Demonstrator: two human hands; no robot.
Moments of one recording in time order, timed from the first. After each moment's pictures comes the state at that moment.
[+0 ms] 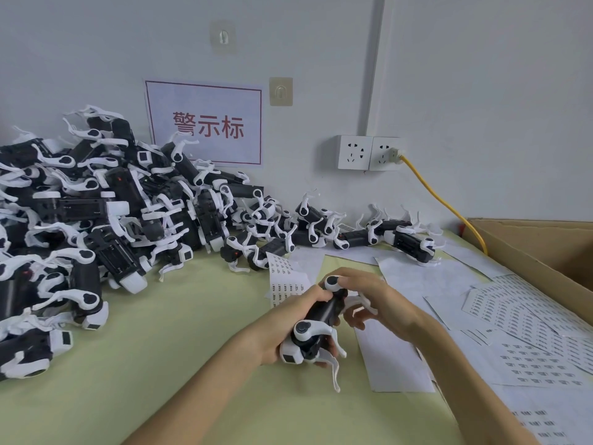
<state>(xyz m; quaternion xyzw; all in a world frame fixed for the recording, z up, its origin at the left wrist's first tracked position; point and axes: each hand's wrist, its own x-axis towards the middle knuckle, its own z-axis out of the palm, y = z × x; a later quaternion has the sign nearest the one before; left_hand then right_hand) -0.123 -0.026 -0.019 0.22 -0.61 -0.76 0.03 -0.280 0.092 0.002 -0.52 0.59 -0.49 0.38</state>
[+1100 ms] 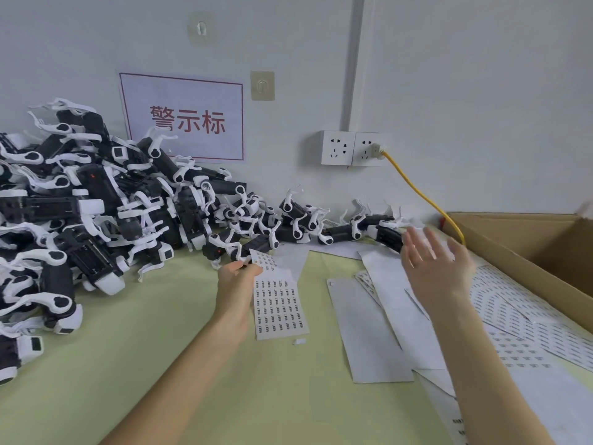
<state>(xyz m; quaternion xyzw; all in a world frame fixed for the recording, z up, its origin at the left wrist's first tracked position) -0.121 -0.055 -0.018 0.36 -0.55 -0.66 0.37 -0.364 0.128 0.003 -0.06 0.27 -0.93 0.26</state>
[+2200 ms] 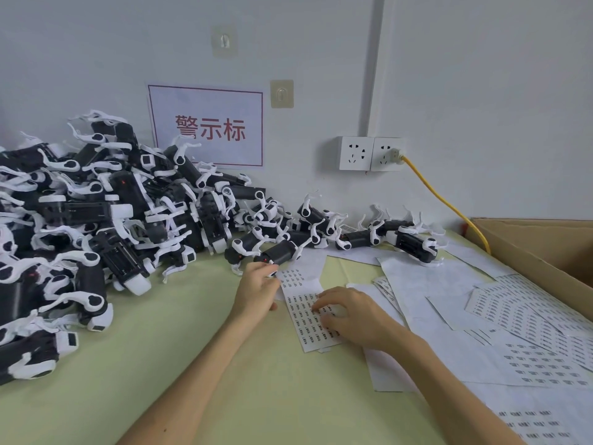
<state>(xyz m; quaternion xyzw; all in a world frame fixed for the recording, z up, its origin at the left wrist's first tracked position) -0.132 -0.102 -0.053 0.32 -0.74 -0.46 0.36 -0.274 0.064 -0.037 -0.57 0.78 -0.24 0.10</state>
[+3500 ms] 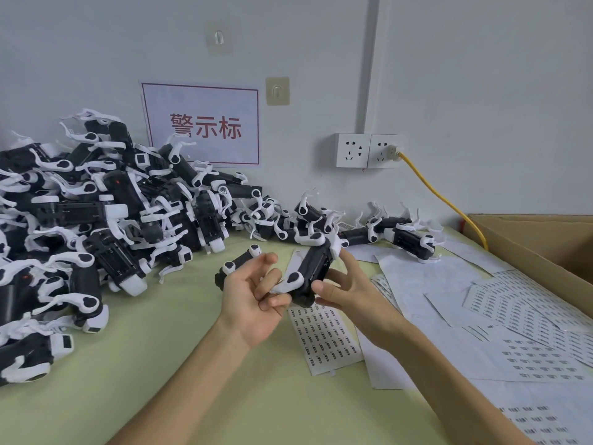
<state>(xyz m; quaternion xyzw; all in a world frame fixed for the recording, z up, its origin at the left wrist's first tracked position) -0.107 -0.050 -0.007 0.12 -0.30 -0.90 0.31 -0.256 0.071 -0.016 -0.46 0.56 -0.60 0.34</state>
